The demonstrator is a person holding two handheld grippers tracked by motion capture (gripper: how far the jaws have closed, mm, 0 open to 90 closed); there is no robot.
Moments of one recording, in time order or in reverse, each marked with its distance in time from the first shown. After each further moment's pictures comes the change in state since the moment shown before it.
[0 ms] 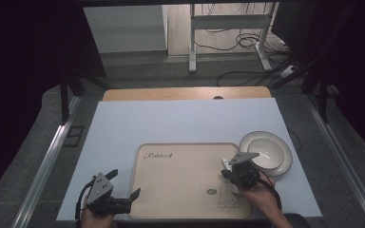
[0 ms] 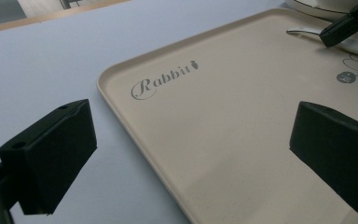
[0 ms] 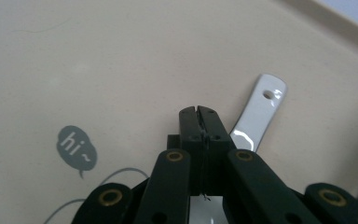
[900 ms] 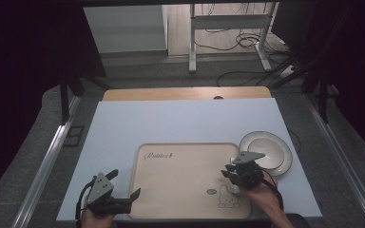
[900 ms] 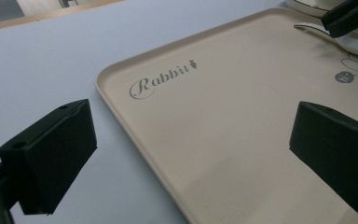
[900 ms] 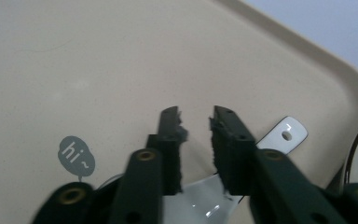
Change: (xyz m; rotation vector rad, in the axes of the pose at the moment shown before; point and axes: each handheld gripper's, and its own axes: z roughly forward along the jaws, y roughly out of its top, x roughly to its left) left arm 0.000 0.000 0.000 0.004 -0.005 -0.003; right arm 0.000 0.001 -0.012 -0.074 -0.025 -0.014
